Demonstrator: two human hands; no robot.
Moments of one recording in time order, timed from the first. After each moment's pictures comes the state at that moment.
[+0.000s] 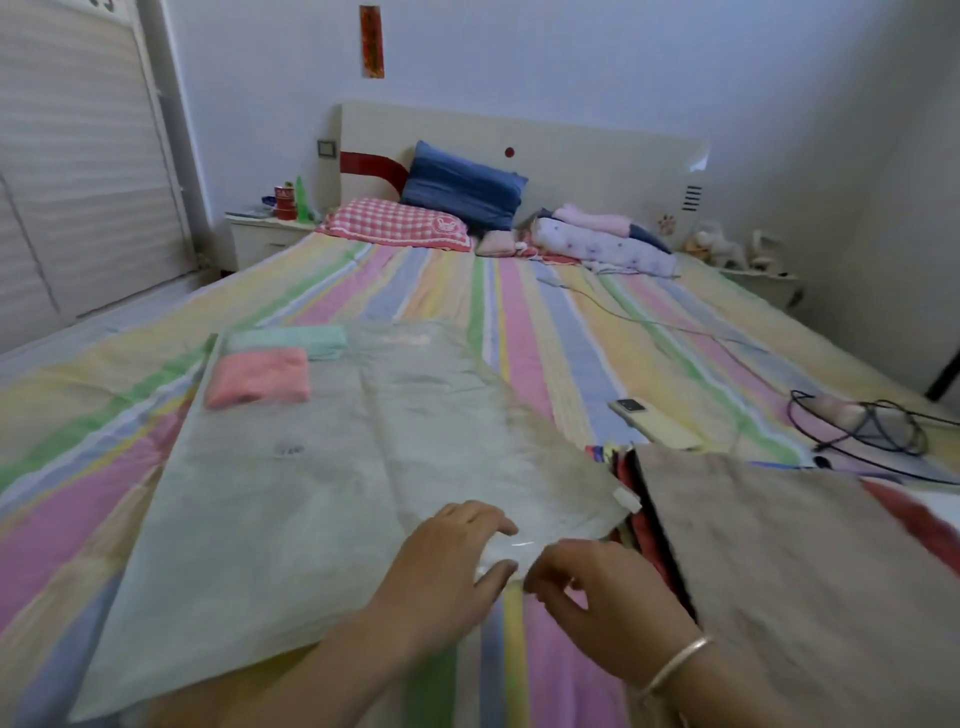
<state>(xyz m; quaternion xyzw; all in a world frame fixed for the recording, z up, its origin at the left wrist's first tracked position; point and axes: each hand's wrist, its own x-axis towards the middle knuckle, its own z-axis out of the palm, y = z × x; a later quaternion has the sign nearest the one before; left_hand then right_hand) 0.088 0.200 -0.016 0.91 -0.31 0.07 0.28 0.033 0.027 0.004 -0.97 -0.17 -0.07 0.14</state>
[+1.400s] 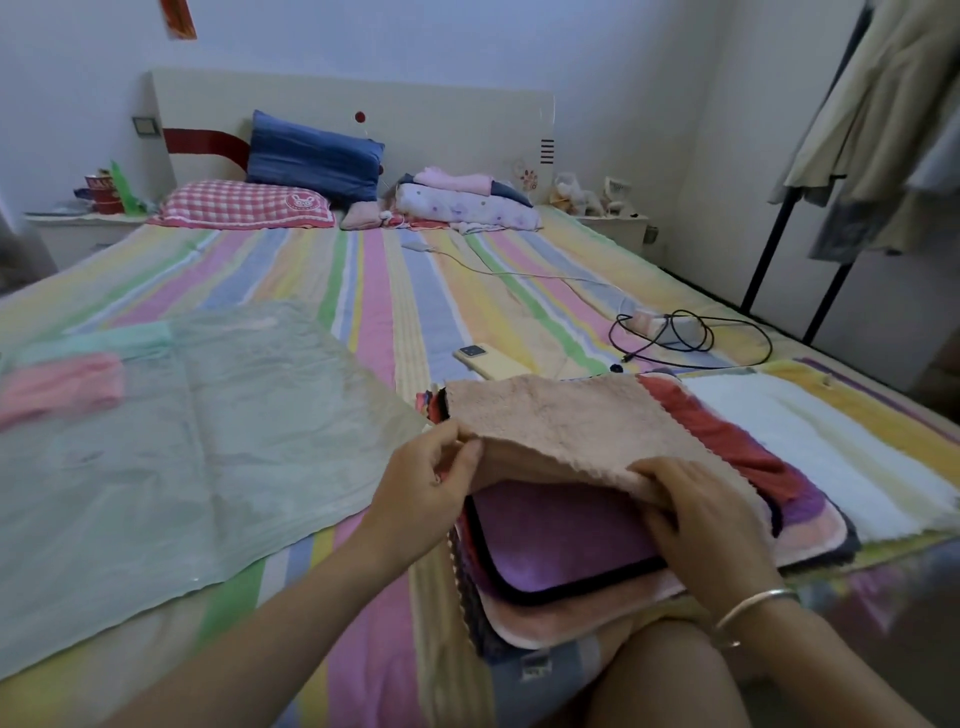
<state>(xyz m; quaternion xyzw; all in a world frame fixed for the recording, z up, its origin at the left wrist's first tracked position) 0.031 0.047 0.013 0.73 -0.36 0.03 0.57 -0.094 -0.190 -0.006 -0.95 0.09 -0.30 0.08</state>
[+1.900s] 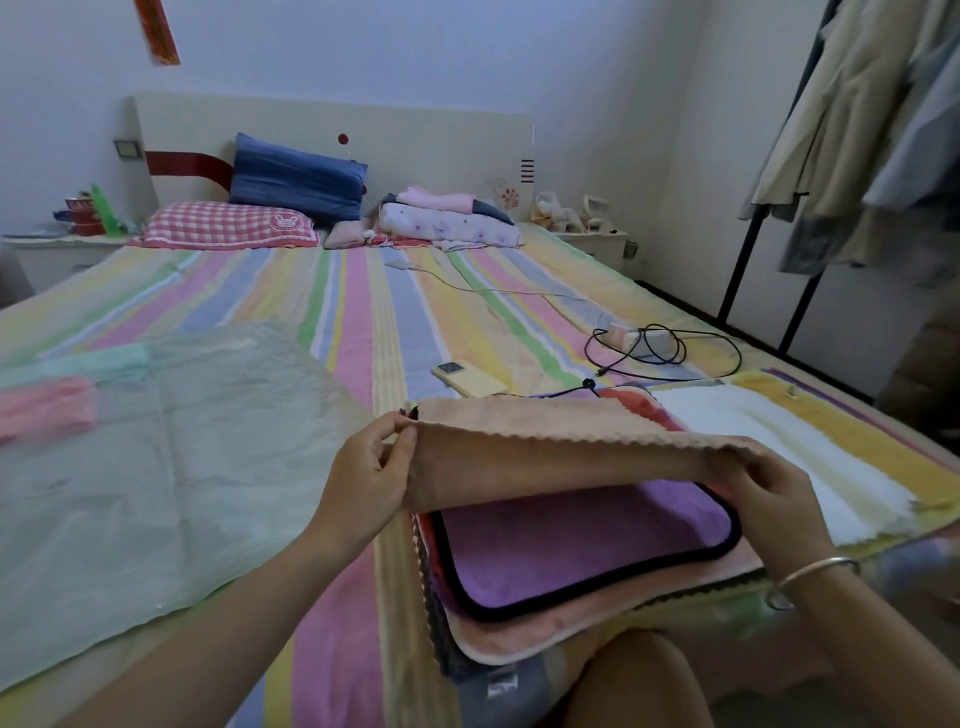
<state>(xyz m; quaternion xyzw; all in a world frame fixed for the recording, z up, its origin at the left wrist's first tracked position) 0.052 0.047 0.022 0.76 -0.27 0.05 0.60 -0.116 -0.250 0.024 -0.77 0.17 -0.40 0.47</state>
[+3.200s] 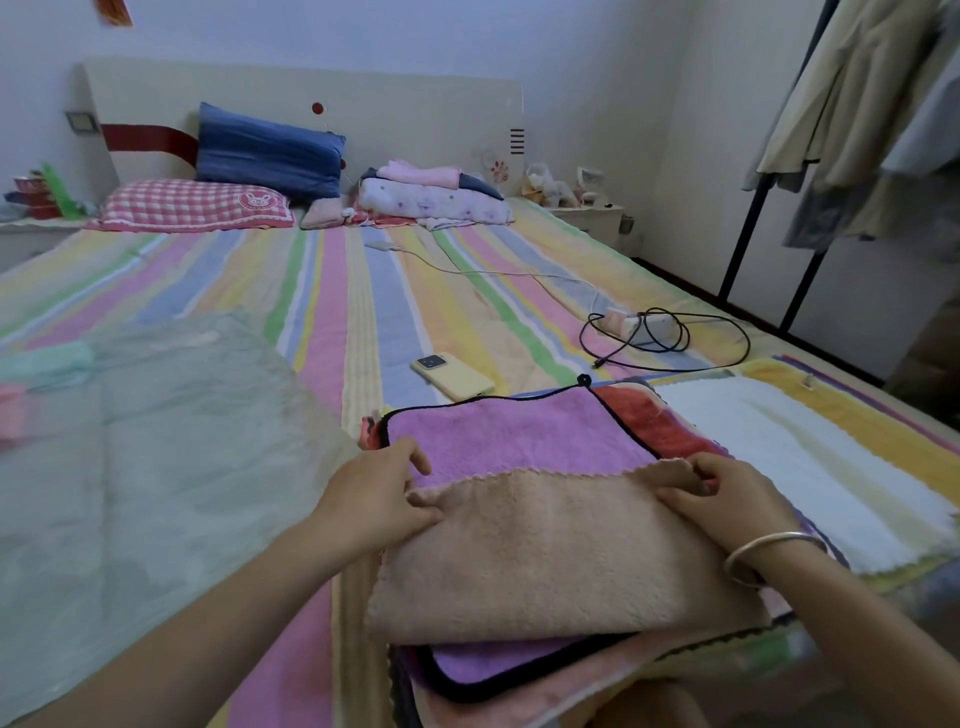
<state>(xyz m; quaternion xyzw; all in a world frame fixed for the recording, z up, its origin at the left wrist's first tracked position) 0.103 0.004 0.007 0.93 -0.31 -0.02 0.22 -0.064 -0.284 0.009 -0.90 0.30 -0.14 0.28</state>
